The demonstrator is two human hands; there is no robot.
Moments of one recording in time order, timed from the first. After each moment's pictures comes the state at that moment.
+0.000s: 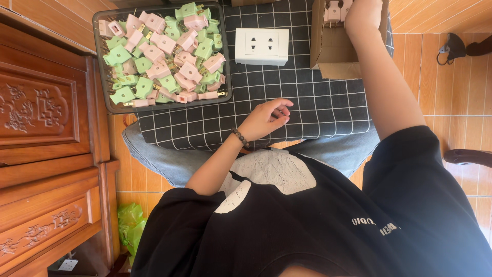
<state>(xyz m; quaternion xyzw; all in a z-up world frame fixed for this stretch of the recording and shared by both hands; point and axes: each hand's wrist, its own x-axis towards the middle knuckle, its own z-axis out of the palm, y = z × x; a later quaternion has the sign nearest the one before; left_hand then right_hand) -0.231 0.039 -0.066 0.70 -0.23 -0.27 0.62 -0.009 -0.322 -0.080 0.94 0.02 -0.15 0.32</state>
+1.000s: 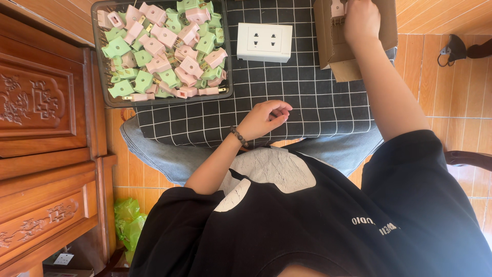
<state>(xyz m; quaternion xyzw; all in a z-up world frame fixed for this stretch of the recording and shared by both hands) -0.235 0.043 -0.060 0.74 -0.23 -0.28 0.57 0.004 -0.355 -0.164 0.99 0.02 0.07 0.15</state>
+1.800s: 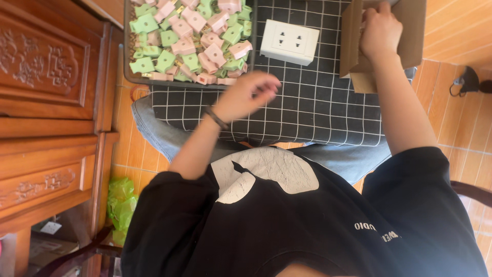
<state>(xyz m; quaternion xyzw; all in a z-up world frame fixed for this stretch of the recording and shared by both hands) -0.202 0.119 0.011 0.81 -0.28 -0.16 0.50 -0.019 -0.312 -0.111 0.98 0.13 0.14 0.07</state>
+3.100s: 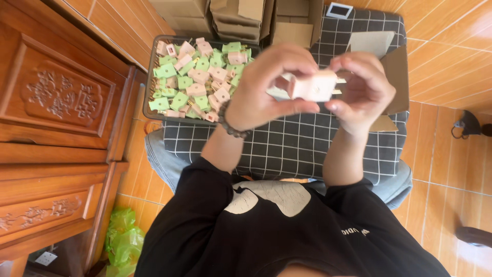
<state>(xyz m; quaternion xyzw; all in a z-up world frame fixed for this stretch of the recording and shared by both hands) -0.155 0.080 0.155 0.66 -0.46 0.25 0.54 -0.152 -0.135 0.106 0.59 0.37 0.28 -0.66</state>
